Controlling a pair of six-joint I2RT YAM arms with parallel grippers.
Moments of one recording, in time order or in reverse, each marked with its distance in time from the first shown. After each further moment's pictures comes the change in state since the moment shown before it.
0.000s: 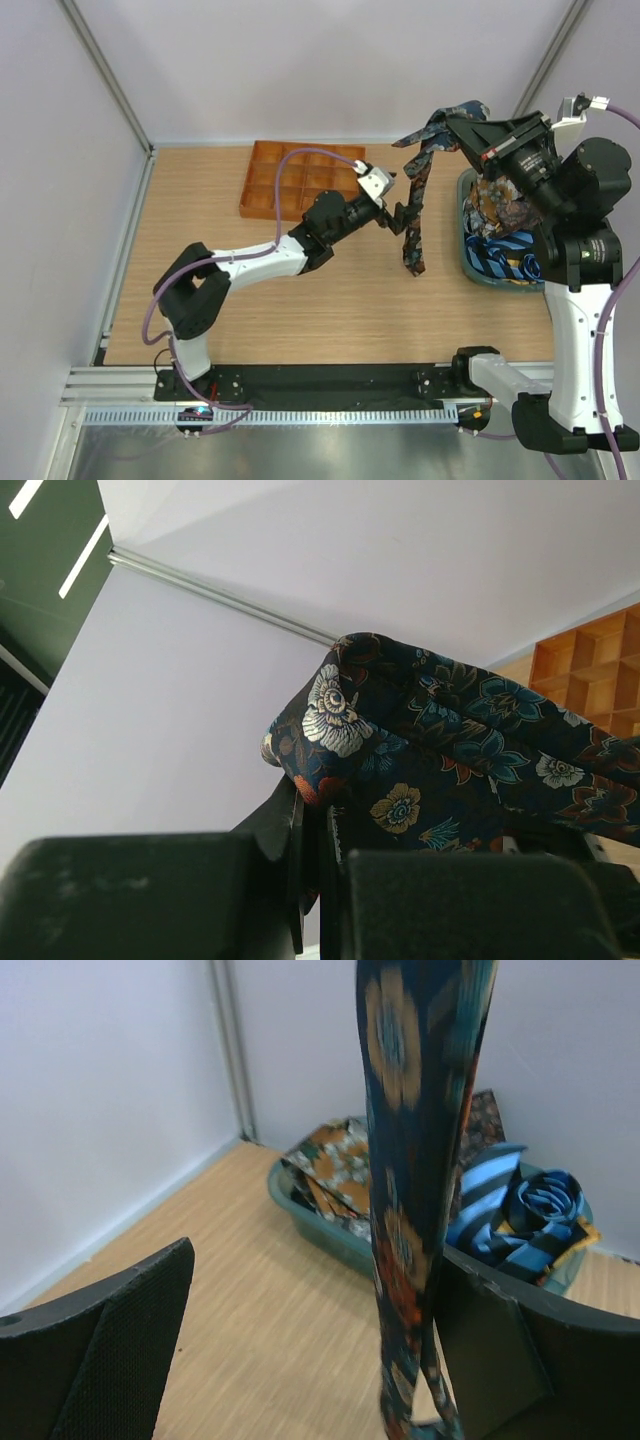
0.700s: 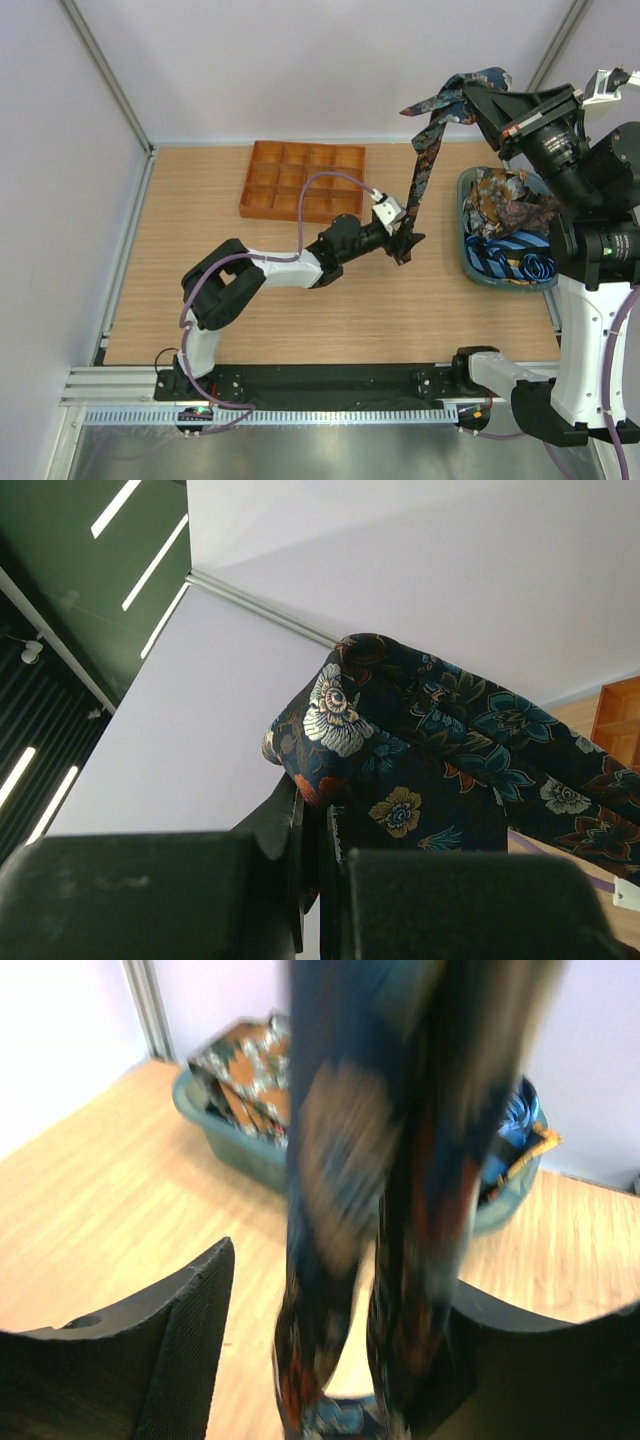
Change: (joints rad) left arm -0.049 0.181 -0.055 0.124 0.076 -0.070; right arm 0.000 0.080 0.230 -0.010 0.016 0.062
